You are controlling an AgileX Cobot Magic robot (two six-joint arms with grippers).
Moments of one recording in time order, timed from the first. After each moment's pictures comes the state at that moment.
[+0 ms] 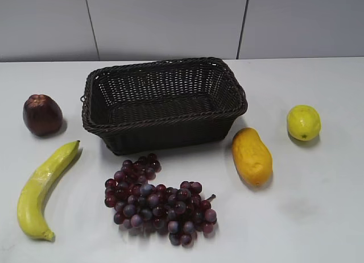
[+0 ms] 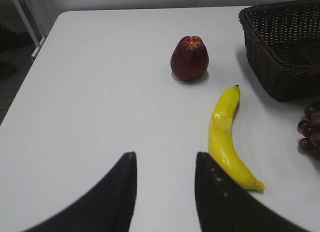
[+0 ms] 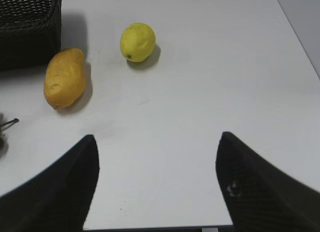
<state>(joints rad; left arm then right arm) -0.02 -0.01 -0.50 -0.02 1.09 0.09 0.00 -0.01 -0.49 0.12 1.05 -0.02</state>
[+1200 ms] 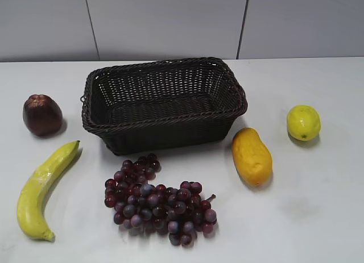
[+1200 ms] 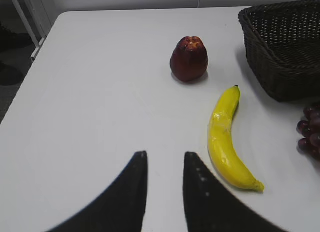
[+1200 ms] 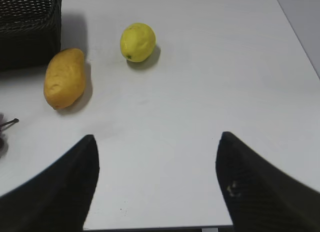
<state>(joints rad) -0.02 -0.01 -0.50 -0.02 1.09 0.09 0.00 -0.01 -0.49 0.12 1.05 -0.02</state>
